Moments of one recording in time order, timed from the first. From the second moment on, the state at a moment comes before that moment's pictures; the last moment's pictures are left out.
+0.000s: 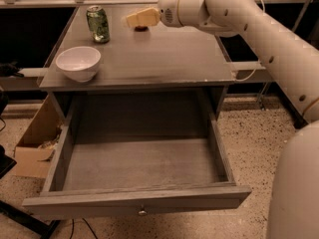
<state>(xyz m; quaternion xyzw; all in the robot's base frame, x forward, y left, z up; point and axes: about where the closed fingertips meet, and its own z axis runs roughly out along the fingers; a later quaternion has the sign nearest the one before) 0.784 0.040 0.977 -0.38 0.67 0.26 0.58</state>
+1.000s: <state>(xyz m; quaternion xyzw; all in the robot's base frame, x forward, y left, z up) 0.864 0.135 0.944 -0.37 0.64 0.31 0.60</state>
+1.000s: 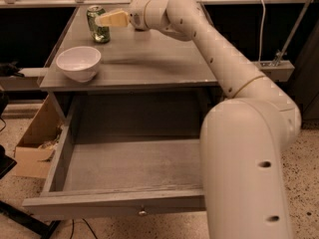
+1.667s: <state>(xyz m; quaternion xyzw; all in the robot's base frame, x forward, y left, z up) 0.893 0.194 0.940 -0.38 0.63 0.32 0.60</state>
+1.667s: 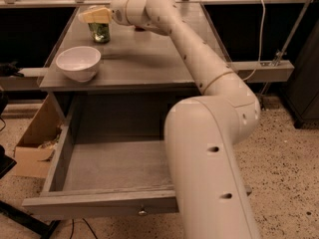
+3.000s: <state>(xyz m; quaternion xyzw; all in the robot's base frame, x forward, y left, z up) 0.922 0.220 0.909 -0.35 0.66 0.31 0.59</state>
